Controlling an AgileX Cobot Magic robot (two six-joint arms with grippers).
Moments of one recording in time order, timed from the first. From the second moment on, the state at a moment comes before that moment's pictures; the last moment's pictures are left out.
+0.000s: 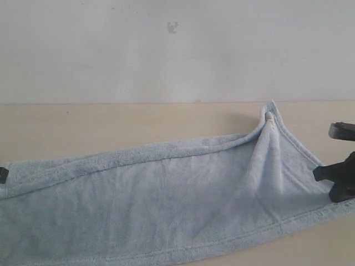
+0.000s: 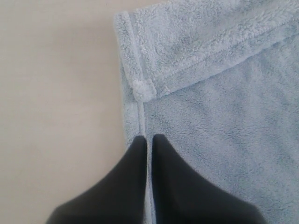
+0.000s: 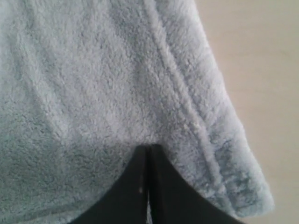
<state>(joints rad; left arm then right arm) 0.02 1.40 -0.69 0.36 0.43 -0.28 -0.20 1.92 -0.97 0.43 0.54 -0.55</state>
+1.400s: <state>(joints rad) -0.02 1.86 -0.92 0.16 0.28 0.06 0.03 1.44 -0.71 0.50 0.37 -0.49</state>
